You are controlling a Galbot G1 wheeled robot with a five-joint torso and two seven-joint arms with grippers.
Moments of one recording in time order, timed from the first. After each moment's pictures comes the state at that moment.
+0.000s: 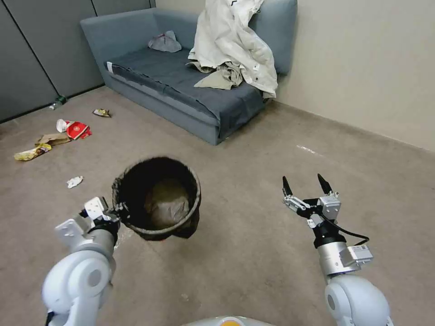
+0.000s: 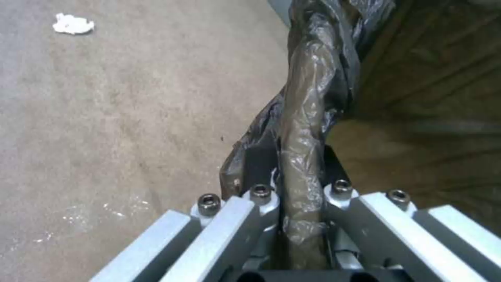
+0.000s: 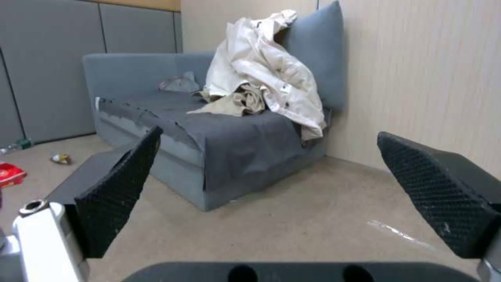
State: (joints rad) left arm 1.50 -1.46 -0.79 -2.37 -0.84 0.70 -0.50; right arm -1.60 1.44 0.58 2.15 0.17 0.12 -0.10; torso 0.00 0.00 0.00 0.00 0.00
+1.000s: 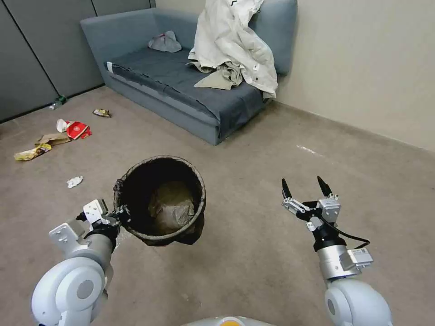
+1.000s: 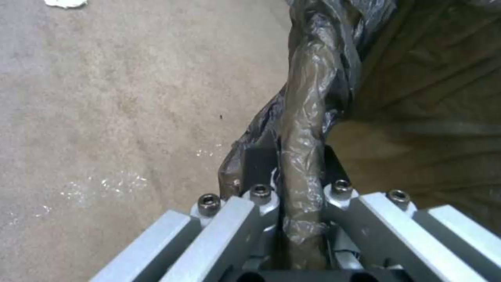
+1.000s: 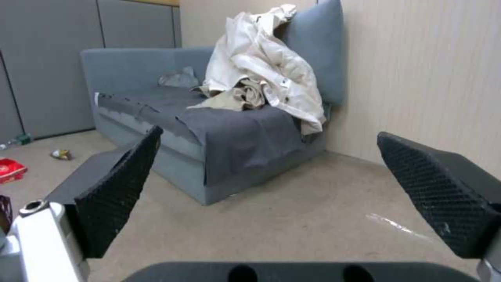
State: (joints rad) left arm 1.53 -1.47 -0.76 -2.37 -0.84 0.71 -0.51; right arm -1.62 1.46 0.57 2.16 0.15 0.11 -0.09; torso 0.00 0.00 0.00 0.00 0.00
